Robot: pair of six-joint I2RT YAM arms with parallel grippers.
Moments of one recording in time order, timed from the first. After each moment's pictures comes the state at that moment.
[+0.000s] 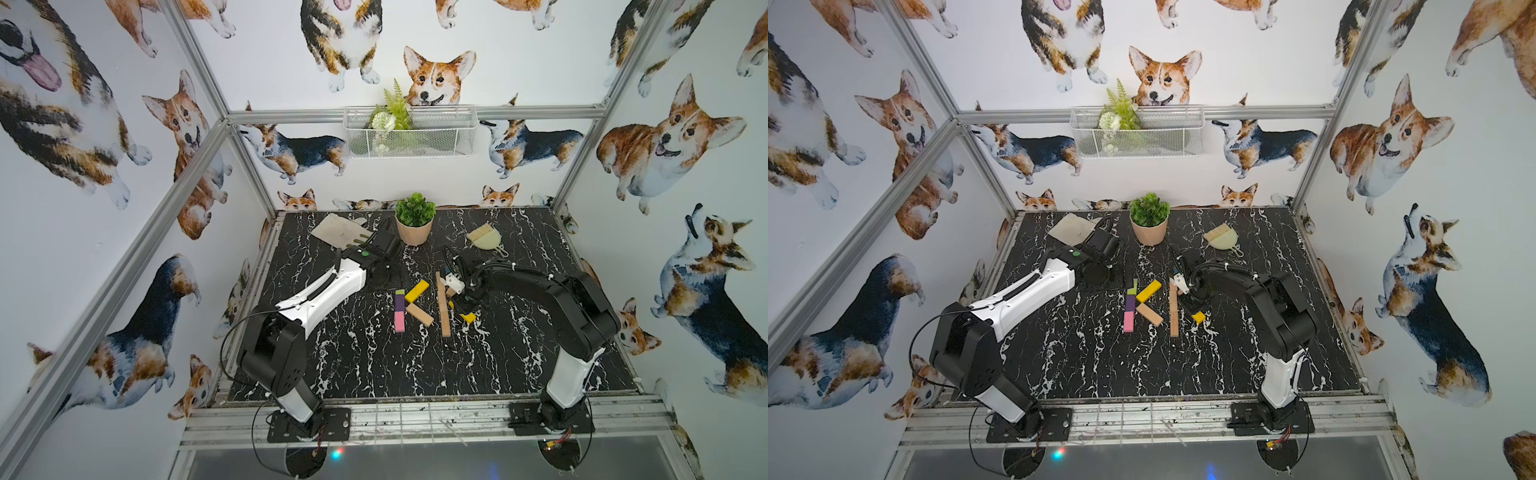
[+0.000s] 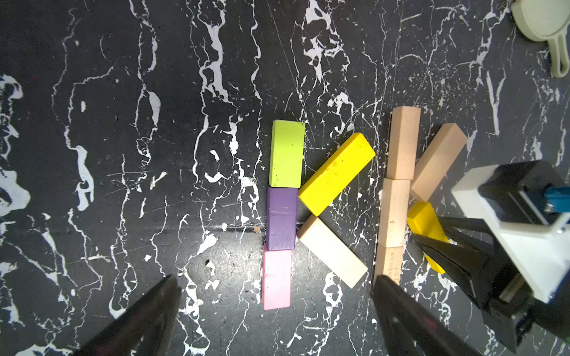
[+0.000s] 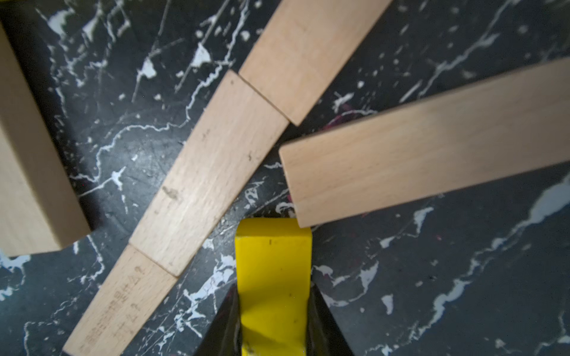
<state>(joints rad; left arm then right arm) -0.58 1.64 1.32 -0.83 -0.01 -0.66 0.57 1.83 1.15 -0.69 -0.07 -0.16</state>
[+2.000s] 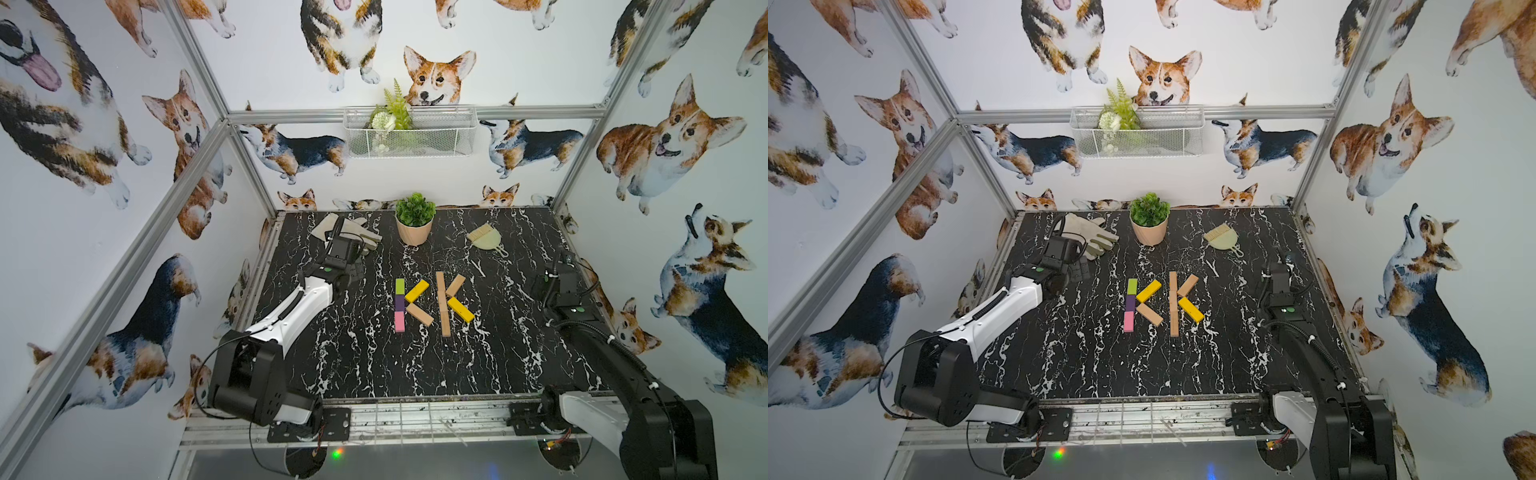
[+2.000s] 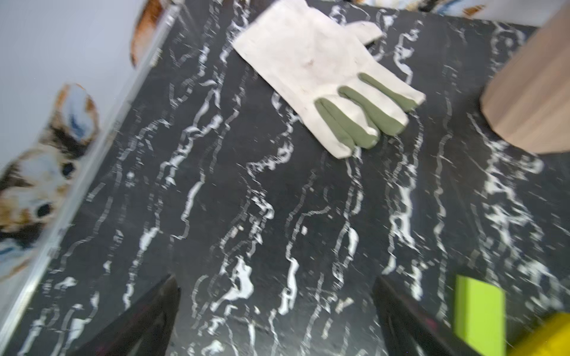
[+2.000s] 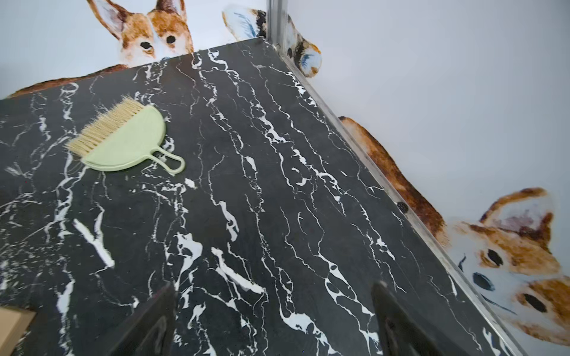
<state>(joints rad) -0.32 1.45 1.01 -0.45 -0.50 -0.39 0.10 1.03 0.53 -0.14 0.45 0.27</state>
